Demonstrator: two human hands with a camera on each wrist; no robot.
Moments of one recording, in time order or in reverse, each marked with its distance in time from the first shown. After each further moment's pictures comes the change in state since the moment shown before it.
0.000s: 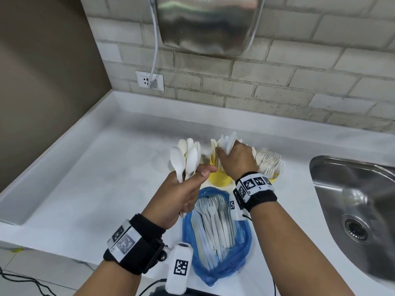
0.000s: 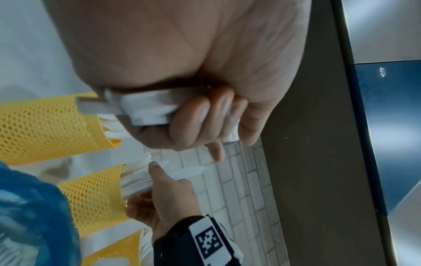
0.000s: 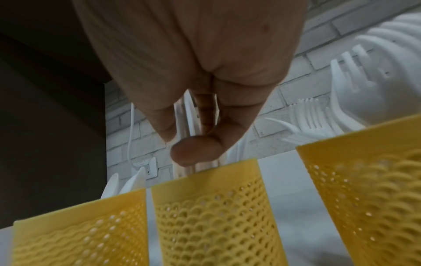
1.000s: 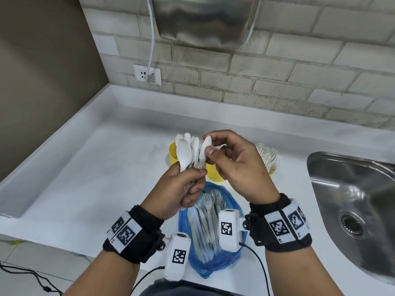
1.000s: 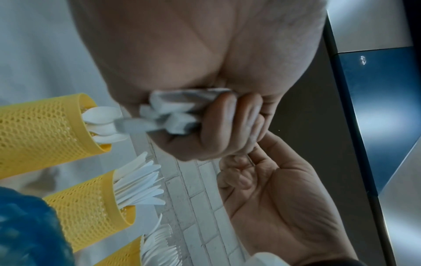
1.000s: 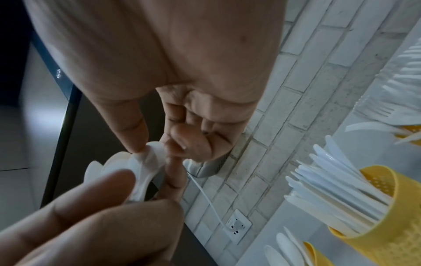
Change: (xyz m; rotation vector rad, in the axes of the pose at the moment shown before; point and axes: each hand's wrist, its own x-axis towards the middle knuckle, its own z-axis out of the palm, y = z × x) left_hand 0.003 0.003 0.009 -0.060 -0.080 0.001; right_hand -0.078 -0.047 -0.073 0.779 -0.262 -0.230
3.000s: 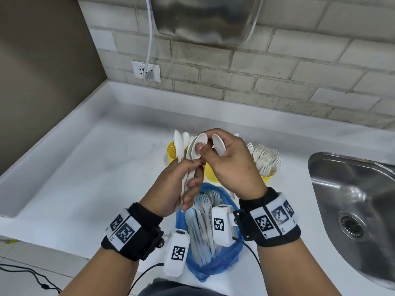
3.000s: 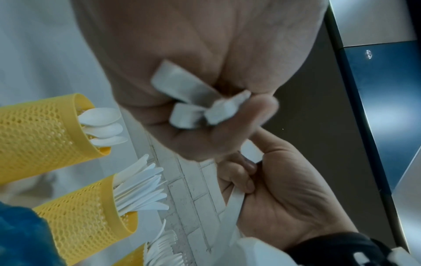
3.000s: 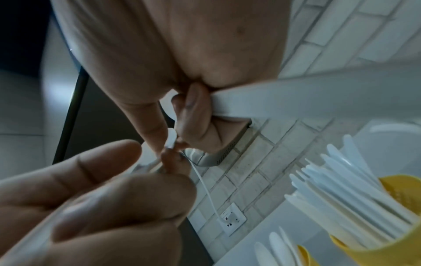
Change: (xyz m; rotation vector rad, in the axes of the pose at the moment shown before) left_hand 0.015 0.004 -0.002 -0.013 -0.027 -0.074; right_hand 0.019 -0.004 0.012 -0.132 0.016 0.006
